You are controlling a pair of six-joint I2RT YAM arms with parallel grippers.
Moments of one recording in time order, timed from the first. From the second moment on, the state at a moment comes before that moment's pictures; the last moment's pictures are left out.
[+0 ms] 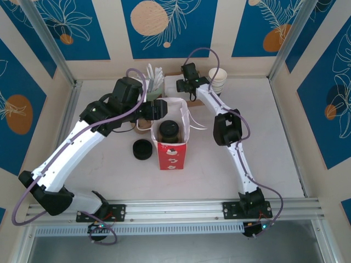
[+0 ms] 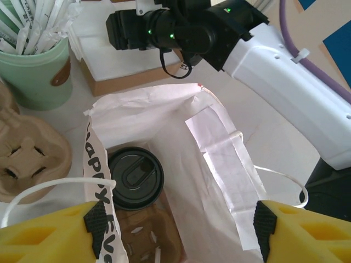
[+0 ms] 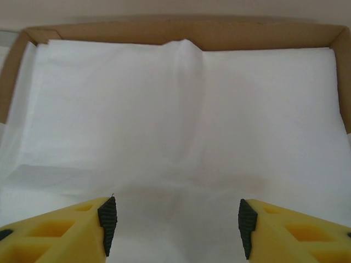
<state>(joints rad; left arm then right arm) -0.69 1.37 1.64 -0.92 0.00 -0.50 0.39 2.65 2.52 -0.66 0.15 0.17</state>
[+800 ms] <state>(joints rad) -0.69 1.37 1.65 -0.93 -0.01 -0.50 0.38 2.69 2.52 -0.69 0.16 0.11</state>
